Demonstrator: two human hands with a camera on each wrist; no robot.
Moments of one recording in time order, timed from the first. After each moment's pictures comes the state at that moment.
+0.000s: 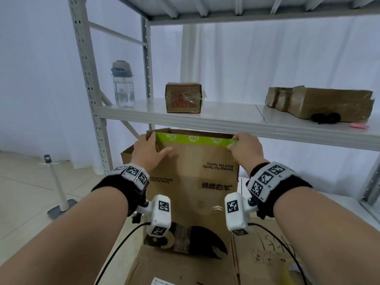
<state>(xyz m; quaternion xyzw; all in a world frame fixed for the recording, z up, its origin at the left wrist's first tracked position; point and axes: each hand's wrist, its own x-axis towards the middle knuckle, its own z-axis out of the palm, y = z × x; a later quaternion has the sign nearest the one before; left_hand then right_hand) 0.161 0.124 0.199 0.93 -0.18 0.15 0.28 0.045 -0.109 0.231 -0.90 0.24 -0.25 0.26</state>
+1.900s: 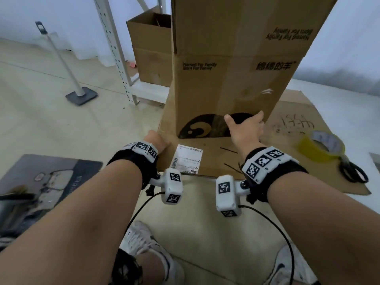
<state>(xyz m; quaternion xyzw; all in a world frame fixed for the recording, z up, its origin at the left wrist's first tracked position) 0.023 0.201 -0.064 0.95 0.00 -0.22 0.22 -0.052 -0.001 -0.033 -0.78 0.41 -0.14 0.44</state>
